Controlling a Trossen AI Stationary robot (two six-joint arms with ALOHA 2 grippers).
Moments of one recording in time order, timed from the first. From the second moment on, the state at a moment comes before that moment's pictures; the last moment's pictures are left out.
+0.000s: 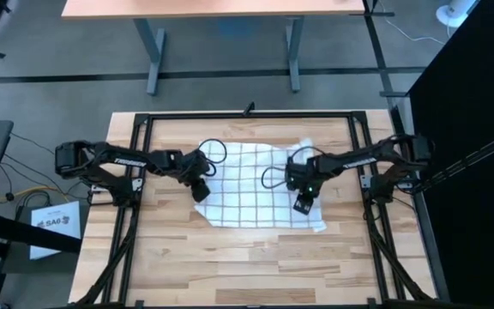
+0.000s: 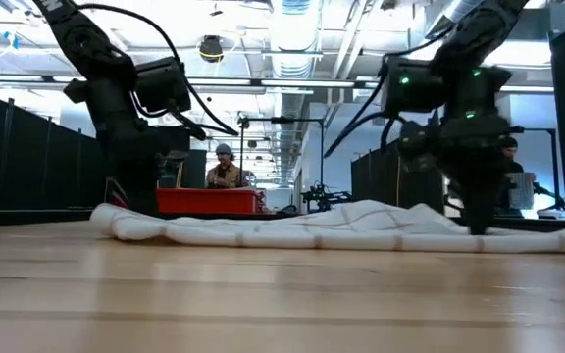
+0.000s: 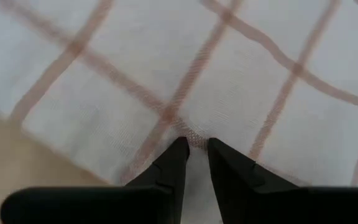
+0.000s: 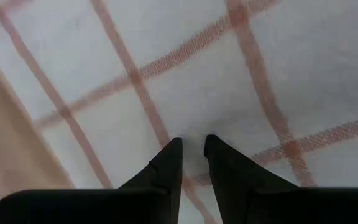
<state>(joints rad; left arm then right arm) 0.31 1.43 0.57 -0.29 0.08 -0.31 -0.09 1.59 0.77 -0.63 -0.27 0.41</state>
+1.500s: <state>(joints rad) 0.13 0.87 0.14 -0.10 0.11 -0.67 -0.17 1.58 0.79 -0.41 -0.24 0.33</state>
